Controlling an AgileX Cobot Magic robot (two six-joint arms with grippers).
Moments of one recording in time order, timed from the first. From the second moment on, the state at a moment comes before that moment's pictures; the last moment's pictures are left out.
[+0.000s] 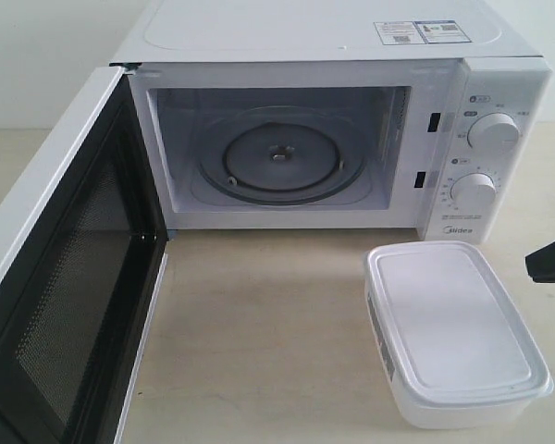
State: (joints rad) left arm 0.04 0.00 0.00 -0.03 0.34 0.04; right arm -0.46 1.70 -0.82 1.00 1.19 -1.04
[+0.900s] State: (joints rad) left arm 0.04 0.00 0.00 -0.03 0.34 0.04; right arm -0.40 1.90 -0.82 1.03 1.09 -1.08
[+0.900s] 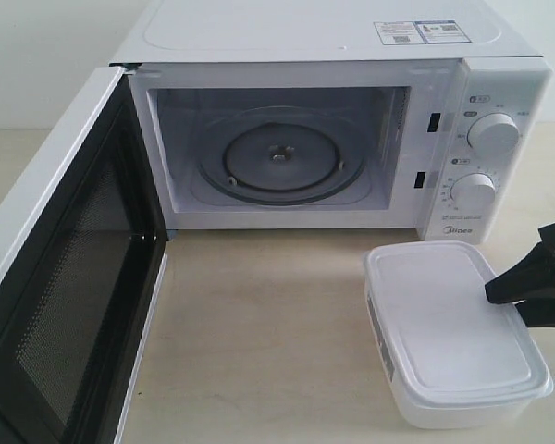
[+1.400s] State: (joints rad) left arm 0.04 0.00 0.00 -0.03 0.34 0.04; right arm -0.29 1.90 -0.82 1.02 1.05 -1.10
